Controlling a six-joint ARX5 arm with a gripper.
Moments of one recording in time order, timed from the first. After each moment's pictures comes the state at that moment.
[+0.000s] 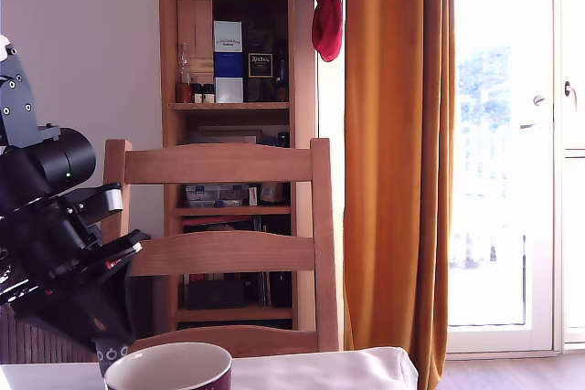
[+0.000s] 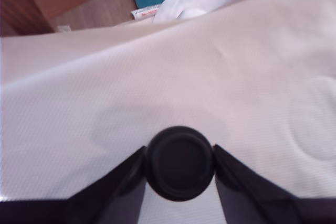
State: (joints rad) arm -0.19 2.00 1.03 -0.30 0.43 0.03
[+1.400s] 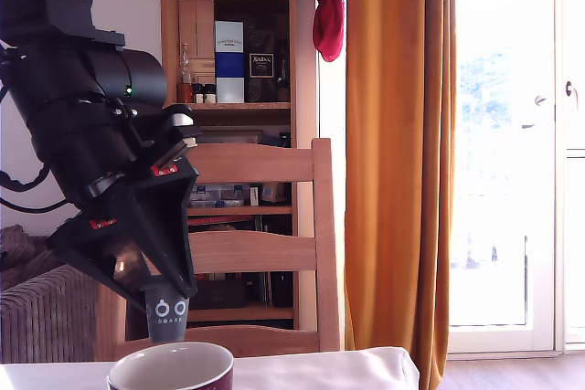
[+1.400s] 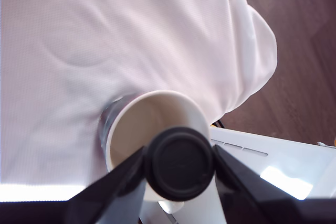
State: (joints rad) arm -0.48 1.74 1.03 -0.67 0.49 0.00
